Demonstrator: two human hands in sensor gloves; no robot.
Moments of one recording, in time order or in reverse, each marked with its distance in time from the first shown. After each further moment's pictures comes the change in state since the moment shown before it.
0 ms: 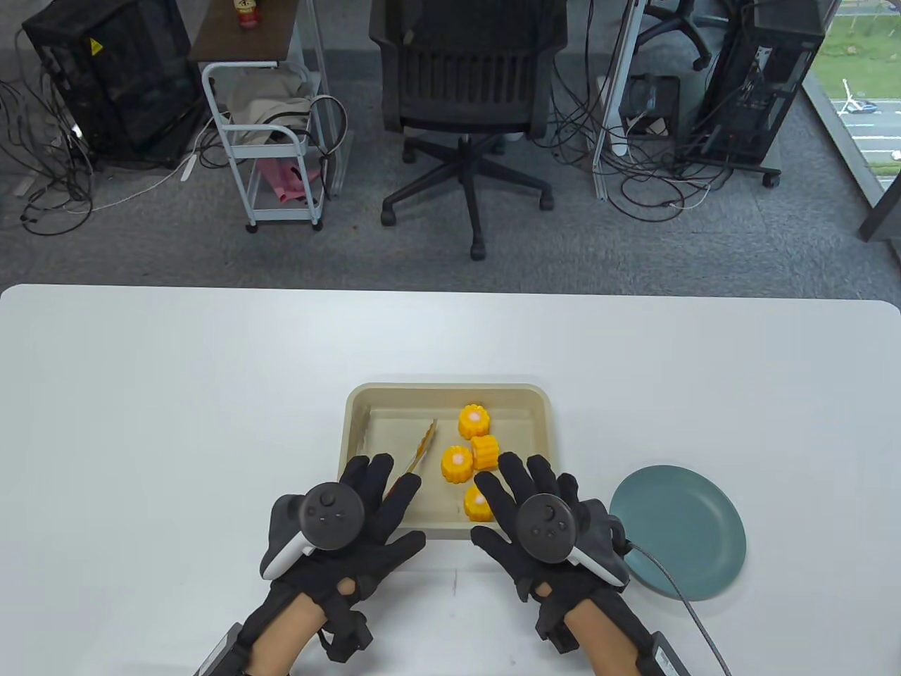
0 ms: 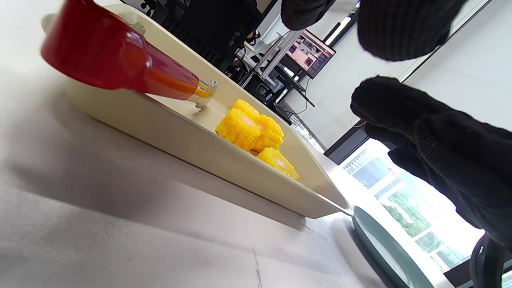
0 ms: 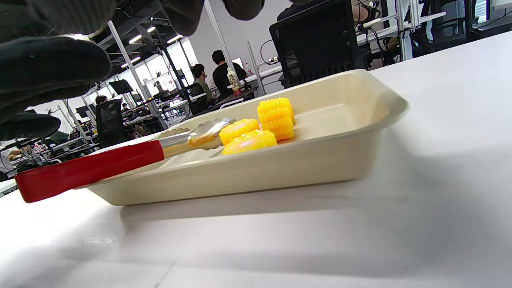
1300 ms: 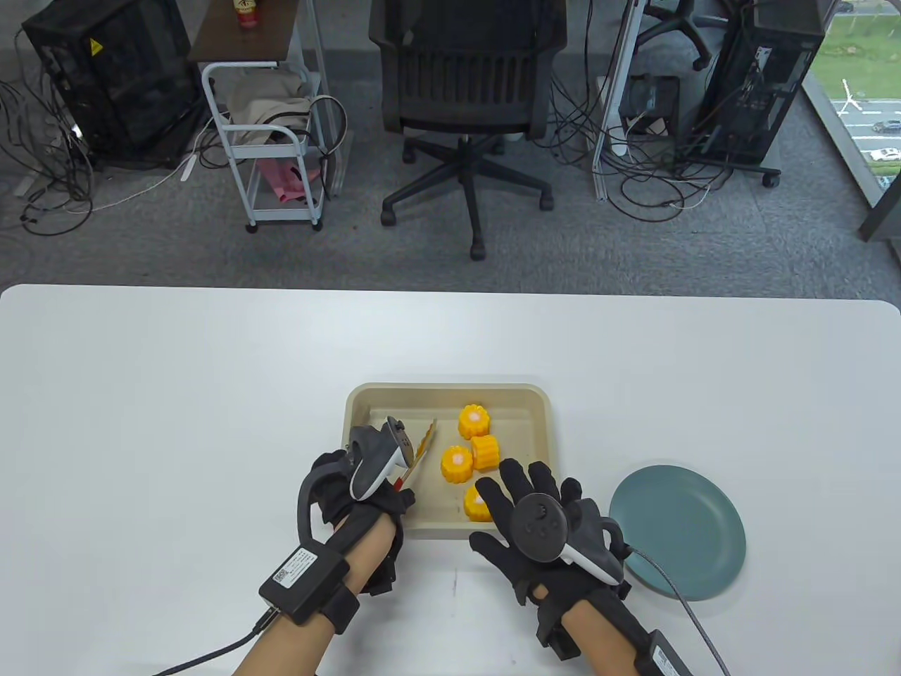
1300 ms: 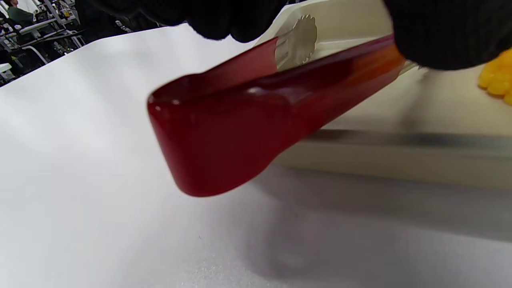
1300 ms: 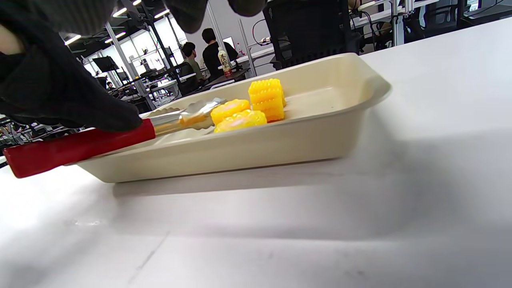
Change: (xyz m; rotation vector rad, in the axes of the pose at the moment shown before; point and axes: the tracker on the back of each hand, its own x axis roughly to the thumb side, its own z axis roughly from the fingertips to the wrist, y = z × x) left_hand 0.012 -0.001 -0.084 -0.136 0.888 -0.620; right_hand 0.002 0.004 0.000 0.070 0.042 0.039
